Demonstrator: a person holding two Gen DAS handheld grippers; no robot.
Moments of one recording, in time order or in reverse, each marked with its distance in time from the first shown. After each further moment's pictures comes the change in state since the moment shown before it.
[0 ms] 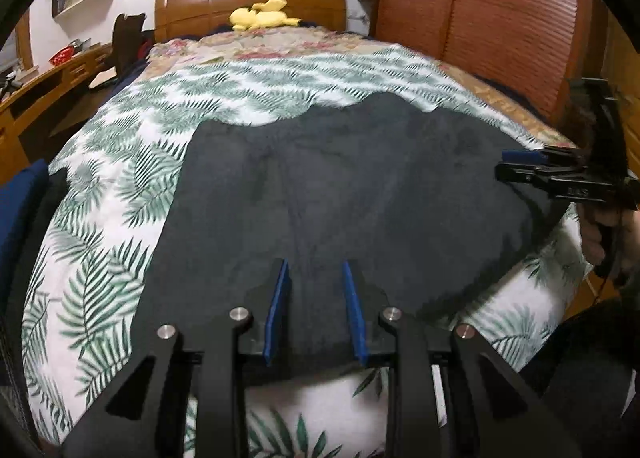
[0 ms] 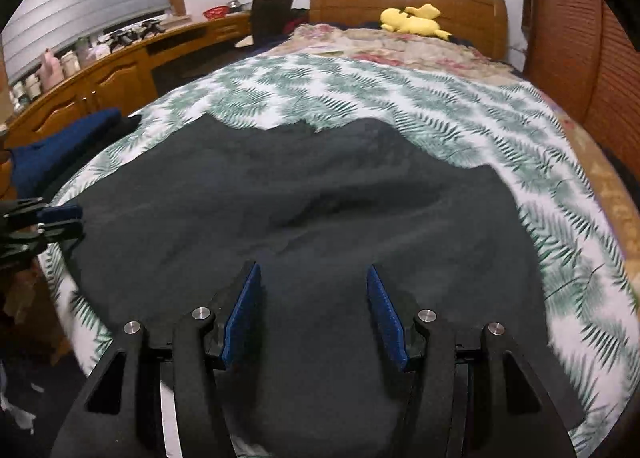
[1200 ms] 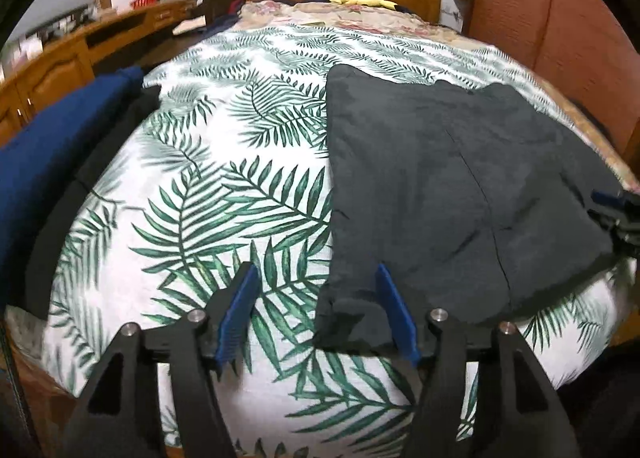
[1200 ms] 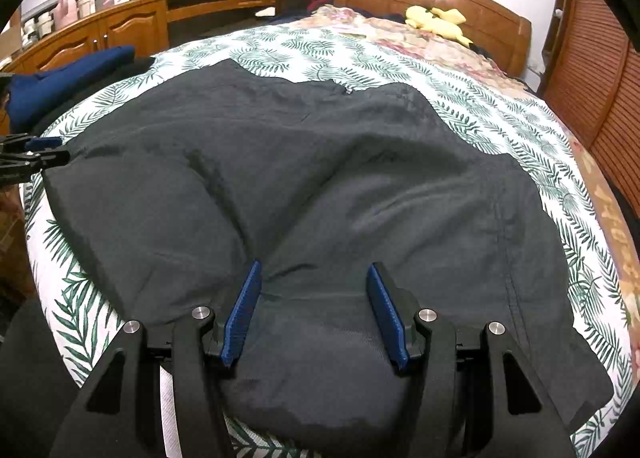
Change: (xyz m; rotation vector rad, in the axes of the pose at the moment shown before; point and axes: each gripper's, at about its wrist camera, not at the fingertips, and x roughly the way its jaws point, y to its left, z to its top) left arm 0.007 0.089 -0.047 -0.222 0.054 0.191; right arm 0.023 0.024 -0.031 -0.152 0.061 -0.072
